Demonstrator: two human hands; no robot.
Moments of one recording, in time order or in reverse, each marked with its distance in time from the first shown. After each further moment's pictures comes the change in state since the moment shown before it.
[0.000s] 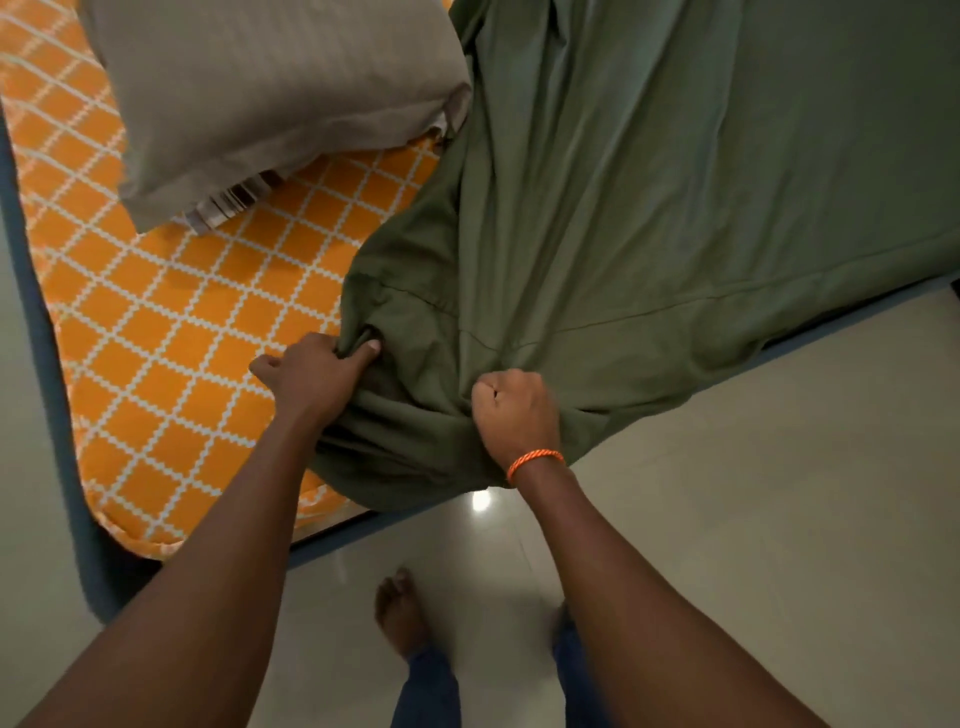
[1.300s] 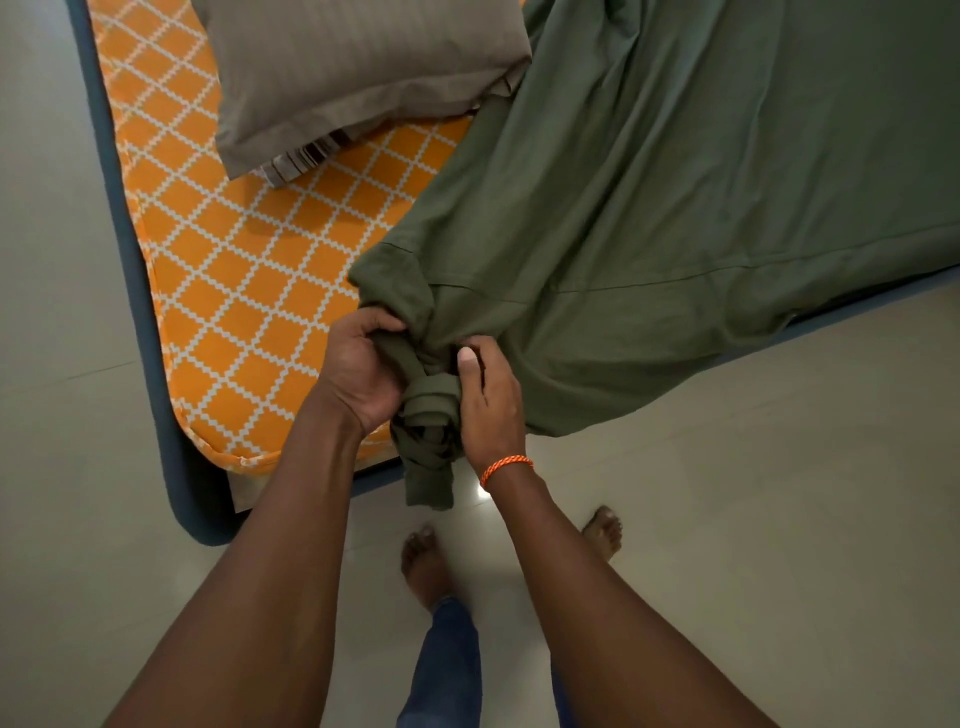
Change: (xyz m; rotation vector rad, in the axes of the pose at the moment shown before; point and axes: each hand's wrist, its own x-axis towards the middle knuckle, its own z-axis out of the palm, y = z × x) left_hand -0.098 -0.002 -0.045 -1.553 -0.465 -0.269; right_hand -0.089 -0.064 0.055 0.498 0.046 -0.009
